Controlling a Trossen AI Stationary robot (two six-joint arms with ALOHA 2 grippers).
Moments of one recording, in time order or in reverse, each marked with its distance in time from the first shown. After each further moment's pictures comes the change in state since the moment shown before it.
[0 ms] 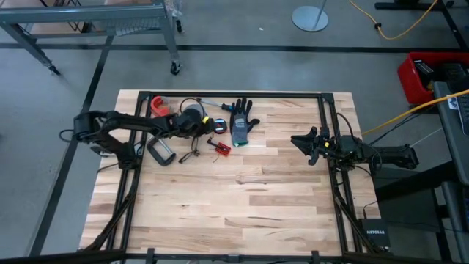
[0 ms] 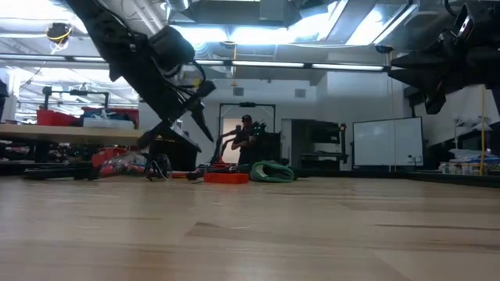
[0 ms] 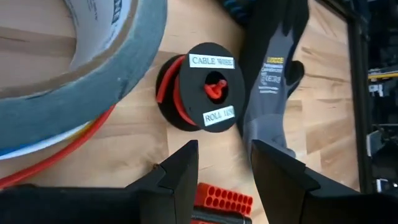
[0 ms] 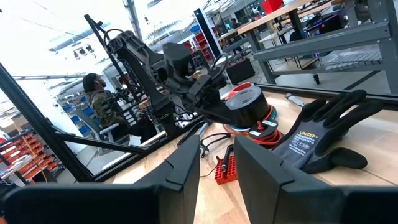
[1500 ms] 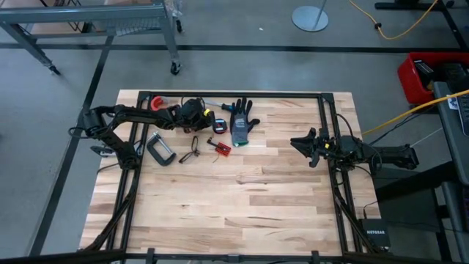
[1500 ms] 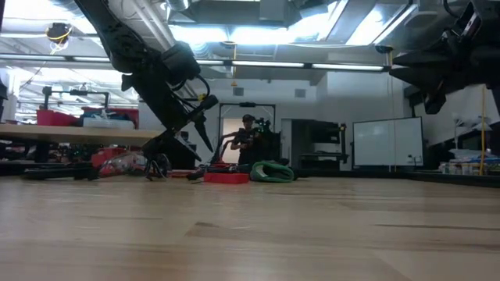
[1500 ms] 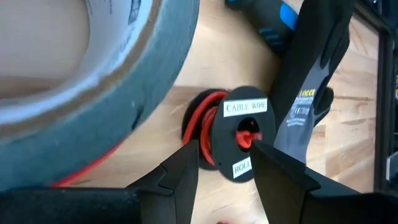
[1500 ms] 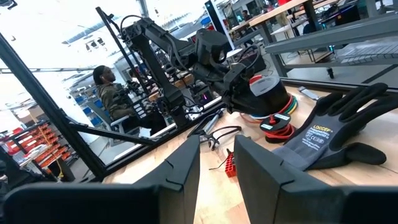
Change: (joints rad) left arm 0.117 0.102 0.064 -0.042 0.130 0.035; right arm 0.000 0.000 0.000 -0.004 -0.057 0.000
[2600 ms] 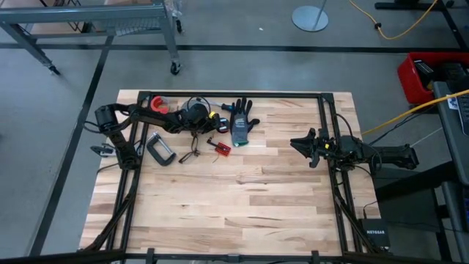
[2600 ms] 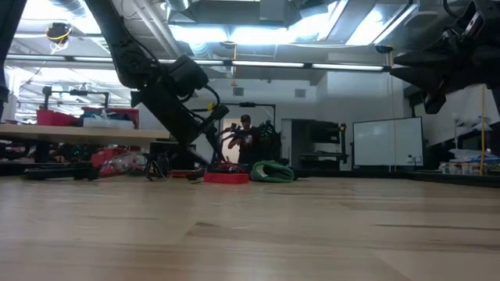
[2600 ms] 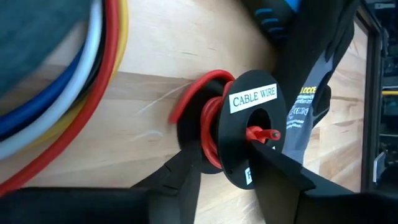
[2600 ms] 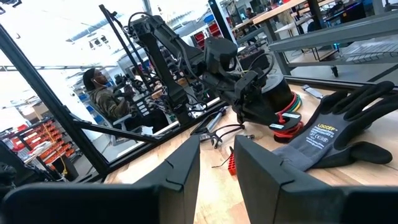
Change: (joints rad) left arm -0.022 0.140 0.002 0.215 -0.015 -0.057; right arm 0.000 0.000 0.000 -0.001 -0.015 -0.001
